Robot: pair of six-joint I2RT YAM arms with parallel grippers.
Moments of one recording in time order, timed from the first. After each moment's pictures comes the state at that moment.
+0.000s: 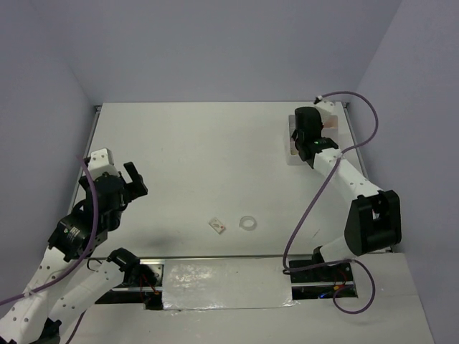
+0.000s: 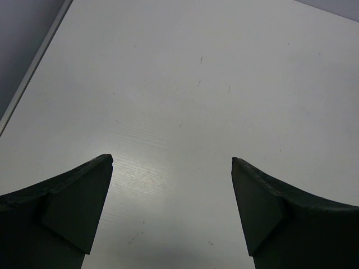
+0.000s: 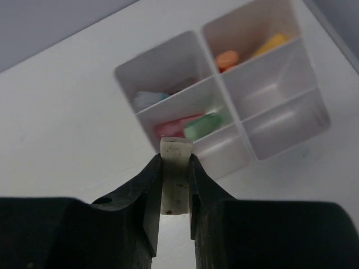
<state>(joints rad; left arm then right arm) -0.51 0.58 0.91 -0.83 -0.67 -0.51 0.27 1.46 1.12 -0.14 0.48 0.39</state>
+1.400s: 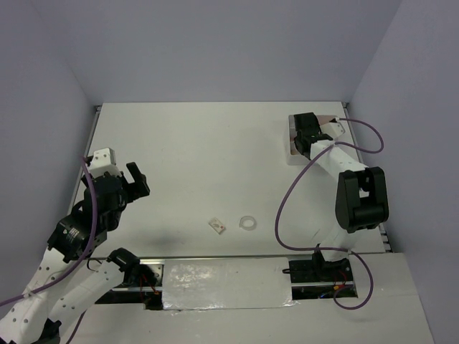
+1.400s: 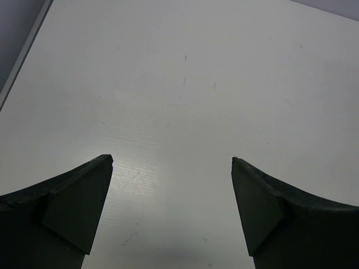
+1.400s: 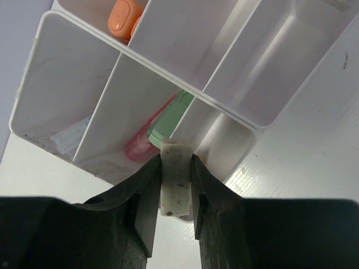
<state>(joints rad) -0.51 0.57 0.91 -0.79 -0.60 -0.47 0.15 1.67 1.15 -0.31 0.57 1.12</state>
